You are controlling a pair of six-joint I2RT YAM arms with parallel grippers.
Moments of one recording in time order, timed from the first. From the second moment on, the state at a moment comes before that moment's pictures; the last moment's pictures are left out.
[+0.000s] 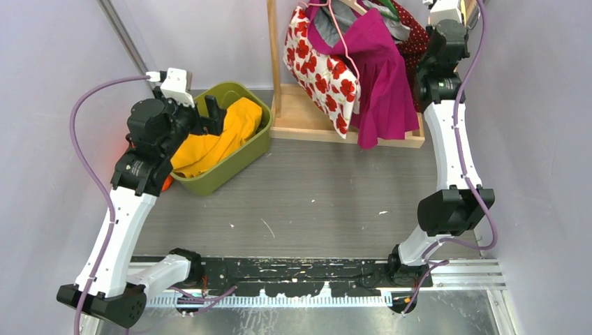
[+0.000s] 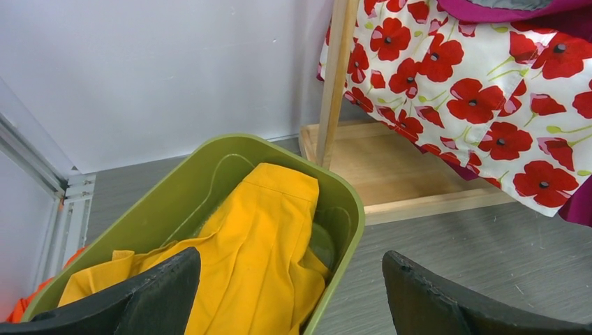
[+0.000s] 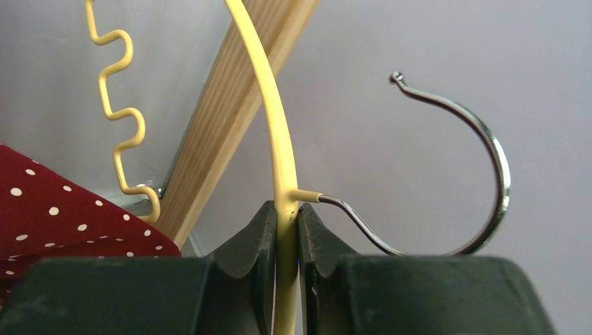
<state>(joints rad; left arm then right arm) -0.27 1.03 1.34 -0.44 0.01 -0.03 0.01 1.65 1.89 -0.12 0.63 -0.57</state>
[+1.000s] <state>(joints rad) -0.27 1.02 1.30 -0.44 -0.02 -0.04 -0.06 1.64 1.89 -0.15 0.43 -0.51</state>
